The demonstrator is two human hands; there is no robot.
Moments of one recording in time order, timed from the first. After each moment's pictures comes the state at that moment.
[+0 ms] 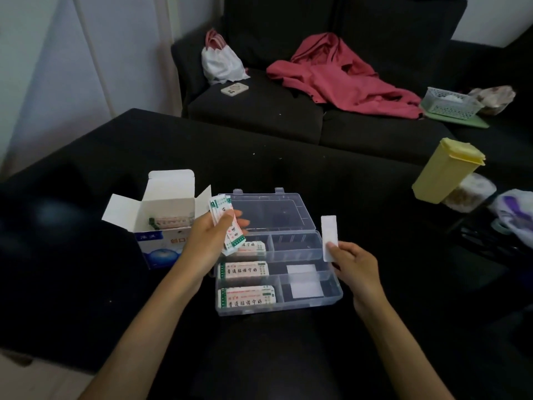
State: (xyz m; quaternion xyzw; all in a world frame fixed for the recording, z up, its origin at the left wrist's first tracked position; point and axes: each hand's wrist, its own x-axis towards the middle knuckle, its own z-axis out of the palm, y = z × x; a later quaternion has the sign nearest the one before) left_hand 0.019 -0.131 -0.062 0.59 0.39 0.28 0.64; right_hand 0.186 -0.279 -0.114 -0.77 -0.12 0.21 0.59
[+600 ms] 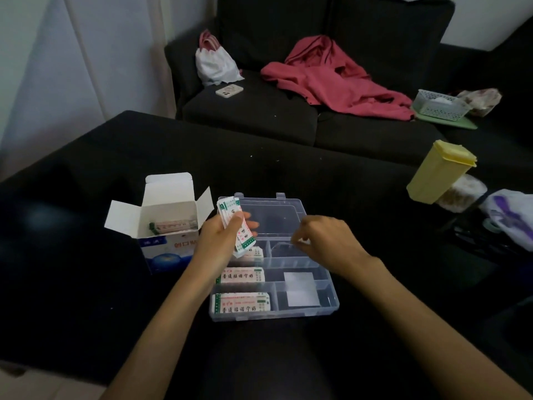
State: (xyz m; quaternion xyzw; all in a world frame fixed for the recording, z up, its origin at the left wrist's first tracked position) left_hand 0.026 -0.132 -0.063 0.60 0.37 0.28 0.65; right_hand 0.201 -0.231 -0.073 -0.77 -0.63 -0.04 0.05
